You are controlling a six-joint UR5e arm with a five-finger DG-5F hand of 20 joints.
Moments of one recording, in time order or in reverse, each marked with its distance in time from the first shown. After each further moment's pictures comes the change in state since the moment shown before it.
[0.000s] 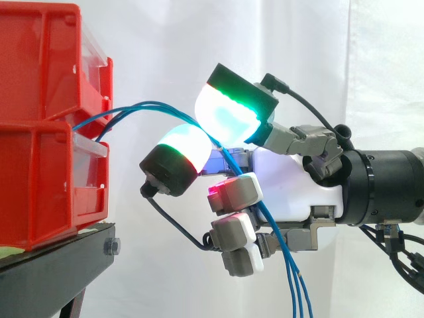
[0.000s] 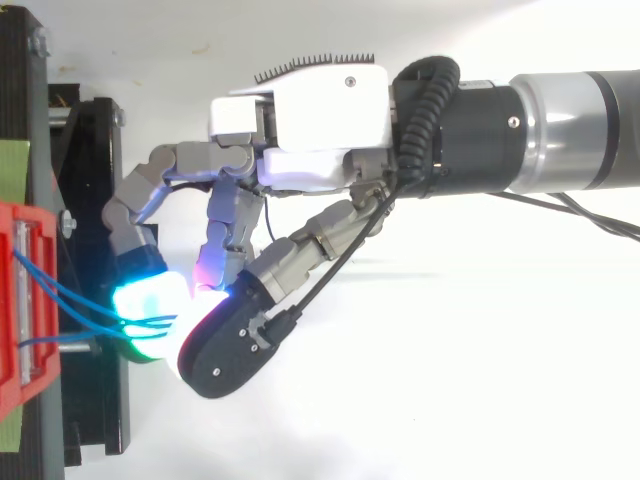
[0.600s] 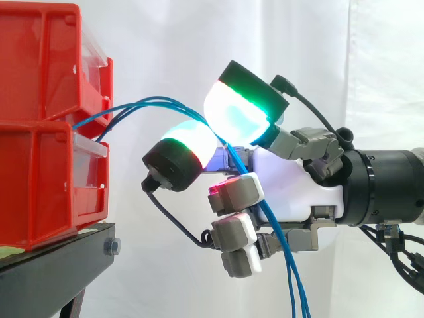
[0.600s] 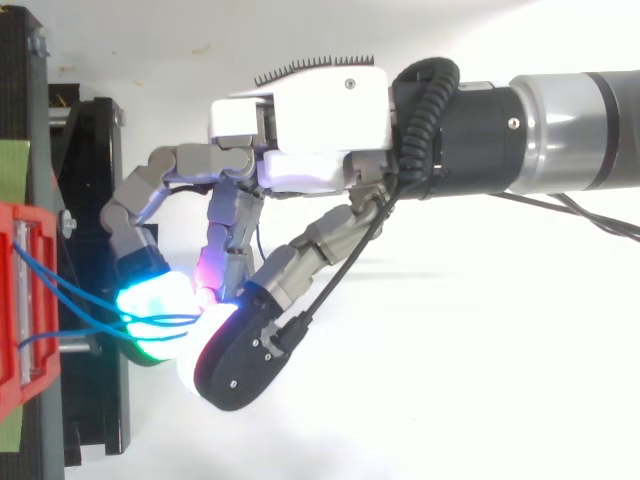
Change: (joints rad) arm 0.000 0.000 0.000 0.000 -0.004 0.000
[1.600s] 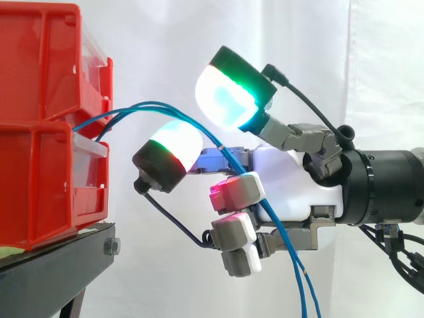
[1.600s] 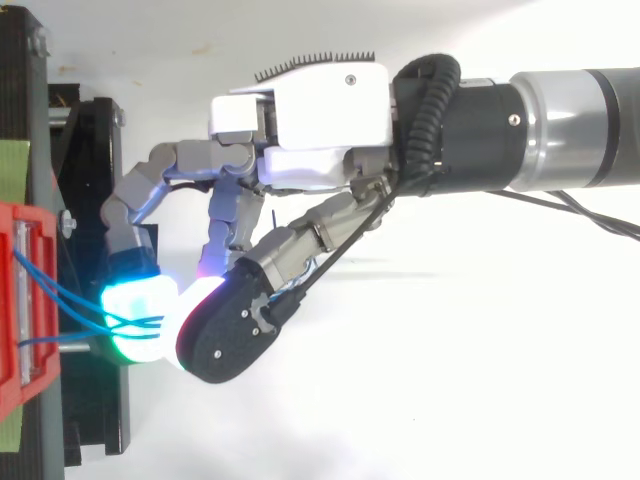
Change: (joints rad) arm -0.002 0.000 0.000 0.001 -0.002 0.001
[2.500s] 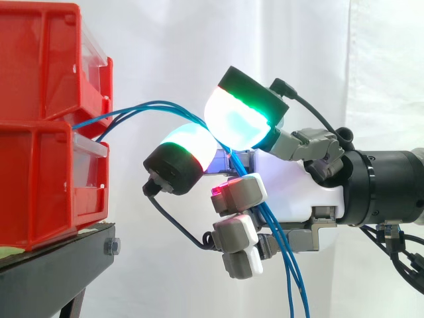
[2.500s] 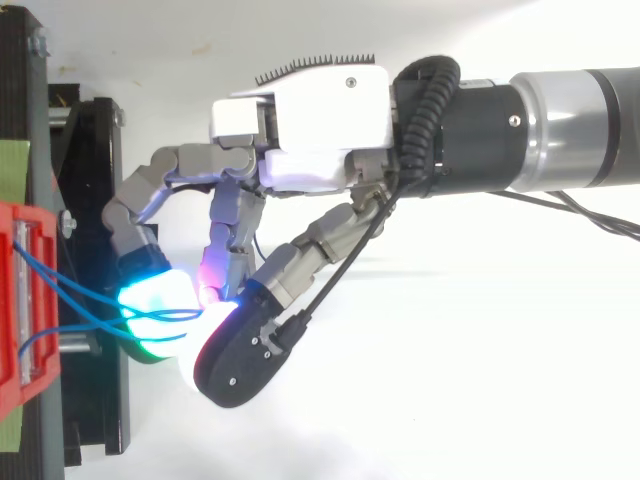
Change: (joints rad) arm -0.001 0.000 0.000 -0.004 -0.007 0.000
